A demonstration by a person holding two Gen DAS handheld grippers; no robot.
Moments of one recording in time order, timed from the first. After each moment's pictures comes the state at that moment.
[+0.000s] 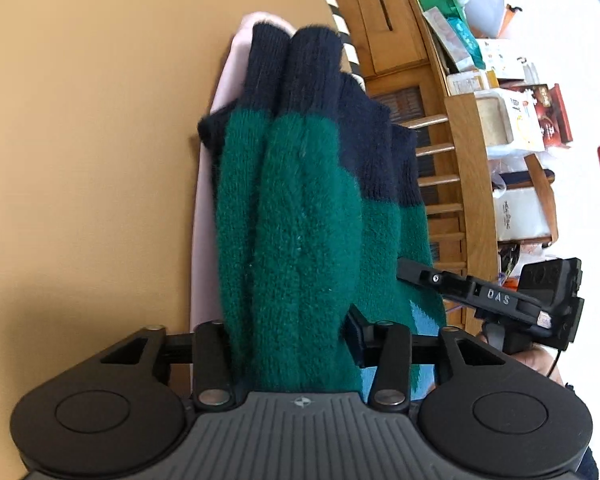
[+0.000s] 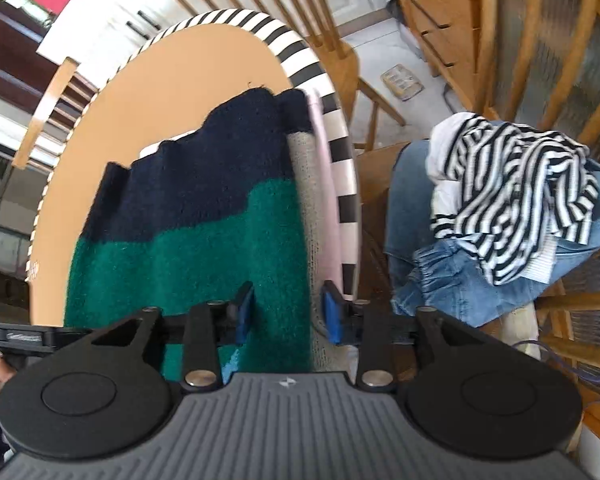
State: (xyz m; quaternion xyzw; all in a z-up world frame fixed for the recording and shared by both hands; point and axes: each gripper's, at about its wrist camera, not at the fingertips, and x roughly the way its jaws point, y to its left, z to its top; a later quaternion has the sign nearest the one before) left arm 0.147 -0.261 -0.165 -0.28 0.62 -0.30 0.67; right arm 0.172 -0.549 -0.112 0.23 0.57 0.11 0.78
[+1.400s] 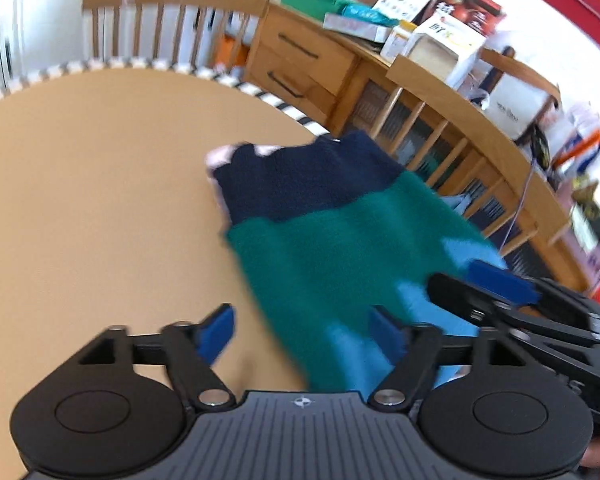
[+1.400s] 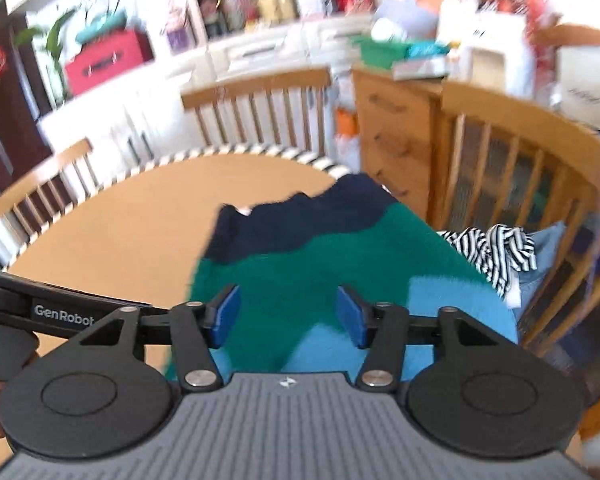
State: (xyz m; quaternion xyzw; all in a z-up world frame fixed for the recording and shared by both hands) left arm 0.085 -0.264 -0.066 0.03 0.47 -0.34 0.82; right arm 0.012 -0.355 -0.058 0.13 0.31 -0.06 0.94
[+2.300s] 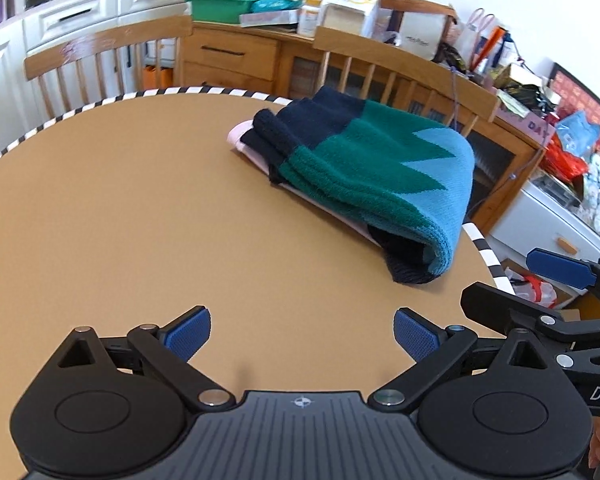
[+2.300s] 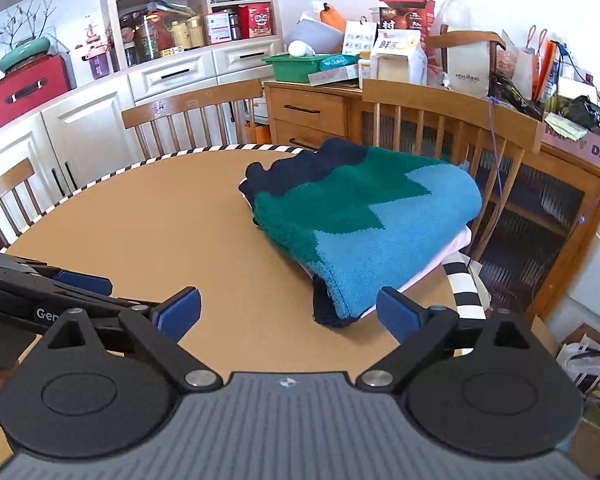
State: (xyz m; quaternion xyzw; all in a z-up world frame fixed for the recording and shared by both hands) left arm 0.070 -0.133 -0.066 0.16 0.40 -0.47 0.77; right arm -0.052 -0.163 -0.055 0.15 0.29 -0.25 0.91
